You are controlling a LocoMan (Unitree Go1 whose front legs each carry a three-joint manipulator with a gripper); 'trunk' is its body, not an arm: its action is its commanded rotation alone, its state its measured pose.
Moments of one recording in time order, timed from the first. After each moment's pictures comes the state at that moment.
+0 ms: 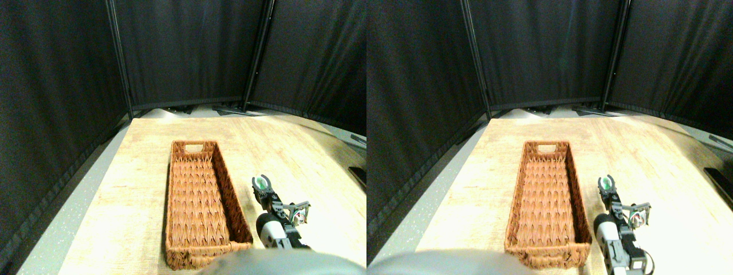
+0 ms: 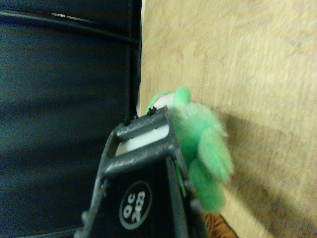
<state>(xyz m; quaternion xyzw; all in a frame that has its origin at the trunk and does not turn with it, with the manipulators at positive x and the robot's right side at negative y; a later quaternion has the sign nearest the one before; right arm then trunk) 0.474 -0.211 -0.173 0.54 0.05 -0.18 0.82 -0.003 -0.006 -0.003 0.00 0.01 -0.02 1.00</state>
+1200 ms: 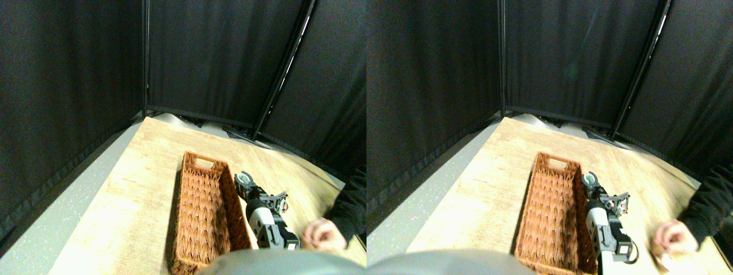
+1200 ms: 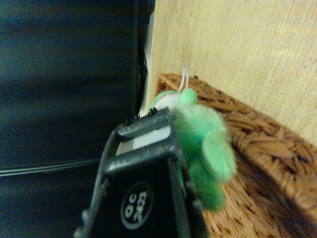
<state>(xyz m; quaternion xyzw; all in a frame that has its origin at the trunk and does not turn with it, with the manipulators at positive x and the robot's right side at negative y) 0.516 -0.125 -0.134 0.54 0.16 -0.05 0.83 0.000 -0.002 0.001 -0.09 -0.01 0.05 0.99</state>
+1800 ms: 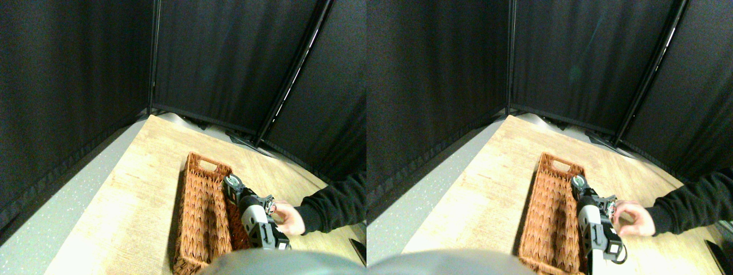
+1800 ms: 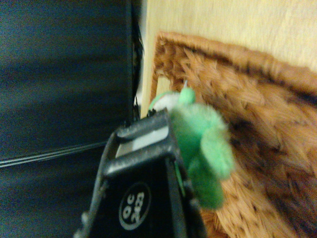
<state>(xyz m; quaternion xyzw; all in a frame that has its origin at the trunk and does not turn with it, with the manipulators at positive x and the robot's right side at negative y) 0.512 -0.089 -0.142 0.56 0.22 -0.02 0.80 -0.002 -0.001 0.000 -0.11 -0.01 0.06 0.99</state>
